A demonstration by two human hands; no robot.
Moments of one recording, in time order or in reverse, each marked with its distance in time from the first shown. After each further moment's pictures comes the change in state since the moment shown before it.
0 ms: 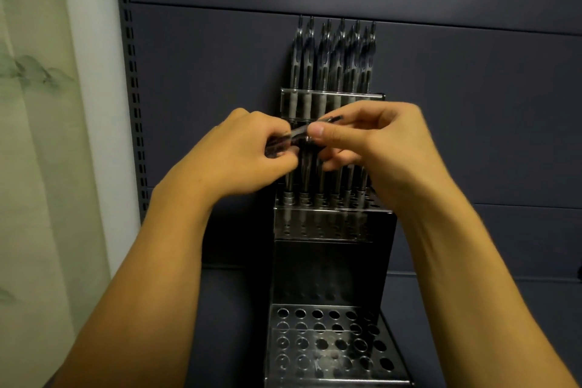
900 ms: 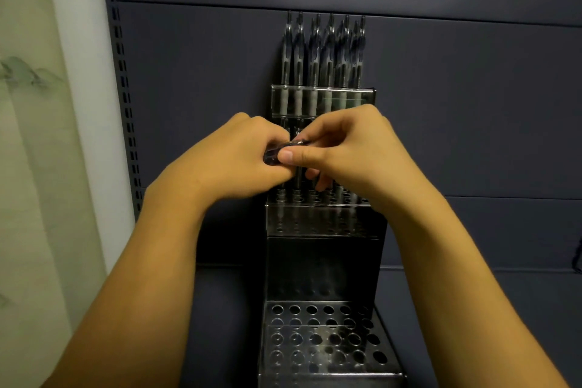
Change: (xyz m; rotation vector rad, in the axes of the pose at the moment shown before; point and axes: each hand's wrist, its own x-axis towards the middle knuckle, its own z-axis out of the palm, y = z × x) left_hand 0.000 0.009 0.002 0.006 -0.142 0.011; right_hand -0.005 -0.001 0.010 -0.432 -0.083 0.050
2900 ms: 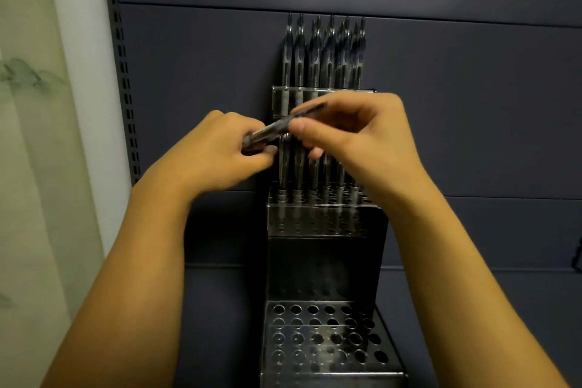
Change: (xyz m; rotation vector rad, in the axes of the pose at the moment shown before) left_hand -0.004 -0.024 -0.007 -0.010 0.099 -0.073; right_hand 0.006 0.011 -0.003 0.246 0.108 -0.322
